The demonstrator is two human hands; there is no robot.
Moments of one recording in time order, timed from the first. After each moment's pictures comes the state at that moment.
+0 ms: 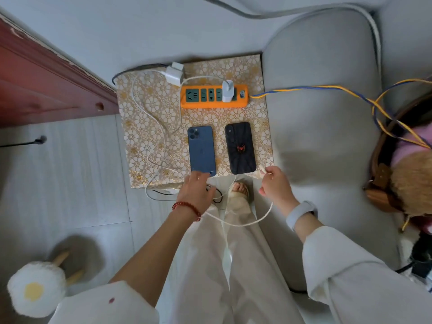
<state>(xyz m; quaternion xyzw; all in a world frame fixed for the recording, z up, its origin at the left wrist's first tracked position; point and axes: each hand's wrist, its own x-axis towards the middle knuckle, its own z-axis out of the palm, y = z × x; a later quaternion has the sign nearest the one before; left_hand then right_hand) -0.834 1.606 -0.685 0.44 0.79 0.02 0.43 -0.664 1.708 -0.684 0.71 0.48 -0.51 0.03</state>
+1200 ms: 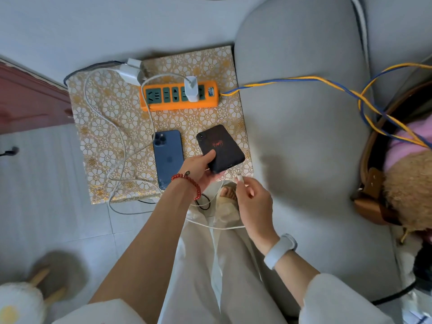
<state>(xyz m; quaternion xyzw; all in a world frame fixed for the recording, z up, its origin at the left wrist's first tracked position) -0.782 1.719 -0.713 -0.18 0.61 0.41 0.65 -0.647 1.693 -0.685 0.69 0.48 -0.52 -0.15</state>
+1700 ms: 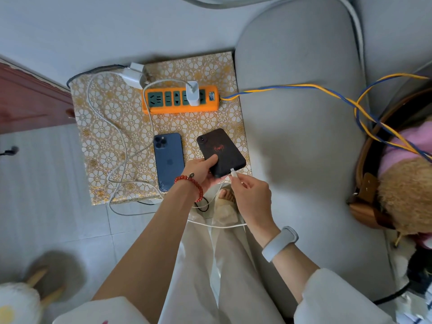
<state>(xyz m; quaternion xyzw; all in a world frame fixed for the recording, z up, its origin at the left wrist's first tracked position) -0.777 1.725 -0.700 -0.18 0.61 0.41 0.65 -0.661 1.714 -0.669 0.70 0.52 -0.48 -0.09</state>
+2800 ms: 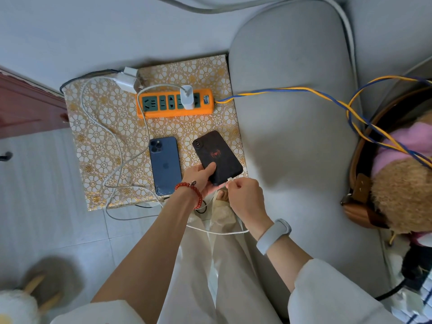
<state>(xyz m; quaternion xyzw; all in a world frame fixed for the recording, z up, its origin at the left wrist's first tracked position) -0.770 1.719 -0.708 -0.17 0.61 0.39 0.67 -0.663 1.724 -0.677 0.69 0.53 -0.48 0.04</state>
